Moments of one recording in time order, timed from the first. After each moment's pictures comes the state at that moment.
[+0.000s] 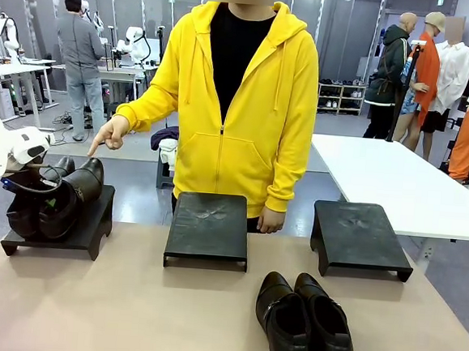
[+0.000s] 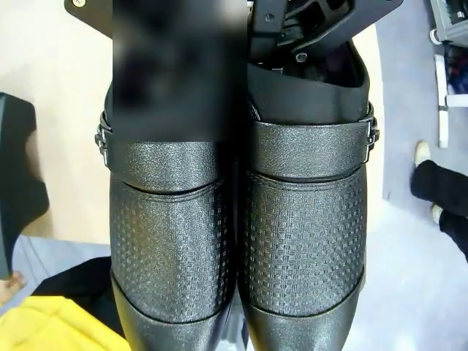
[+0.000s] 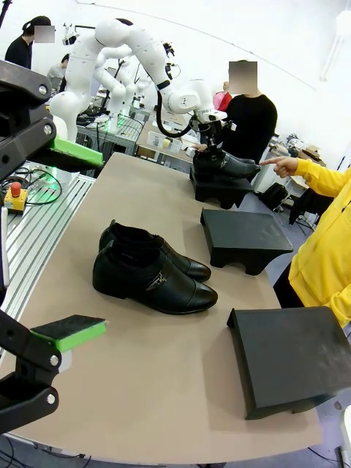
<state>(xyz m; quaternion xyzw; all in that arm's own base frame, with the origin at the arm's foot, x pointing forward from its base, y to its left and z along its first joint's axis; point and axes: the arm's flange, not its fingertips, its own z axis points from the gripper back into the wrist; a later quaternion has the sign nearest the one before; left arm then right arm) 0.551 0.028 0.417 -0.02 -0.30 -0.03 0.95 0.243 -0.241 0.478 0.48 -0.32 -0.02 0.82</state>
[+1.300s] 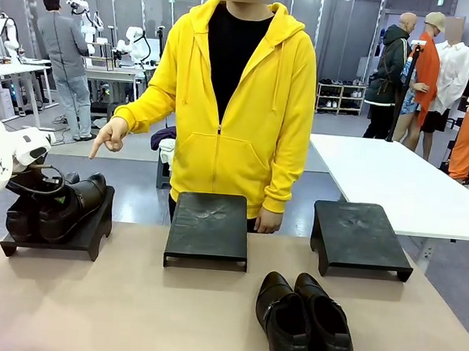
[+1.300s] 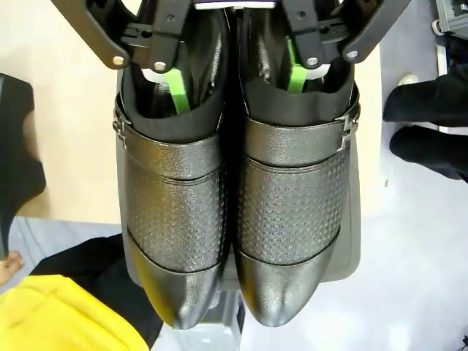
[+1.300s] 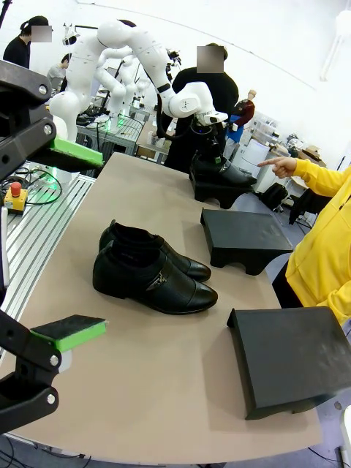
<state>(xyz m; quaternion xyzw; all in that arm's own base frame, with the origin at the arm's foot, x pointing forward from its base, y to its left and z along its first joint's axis) 0.558 0.029 0.412 -0.01 -0.32 -0.02 0.95 0.243 -0.241 0.478 0.48 -0.32 -0.02 0.82</state>
